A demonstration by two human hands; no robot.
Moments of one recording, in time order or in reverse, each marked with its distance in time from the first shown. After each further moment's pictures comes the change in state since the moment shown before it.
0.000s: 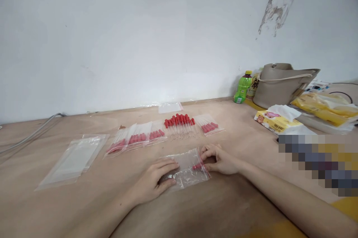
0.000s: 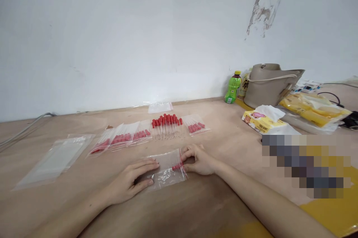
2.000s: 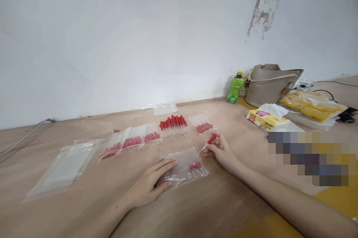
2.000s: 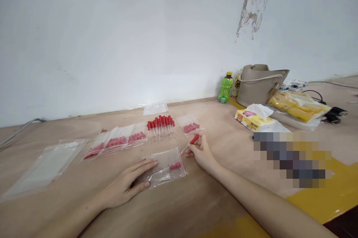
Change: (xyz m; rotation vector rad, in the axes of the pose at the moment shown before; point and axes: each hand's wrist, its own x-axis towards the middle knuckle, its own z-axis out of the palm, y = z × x) left_hand -0.001 -0.003 -0.001 0.011 -0.083 -0.029; right_hand 0.000 -0.001 0.007 0.828 0.624 0.334
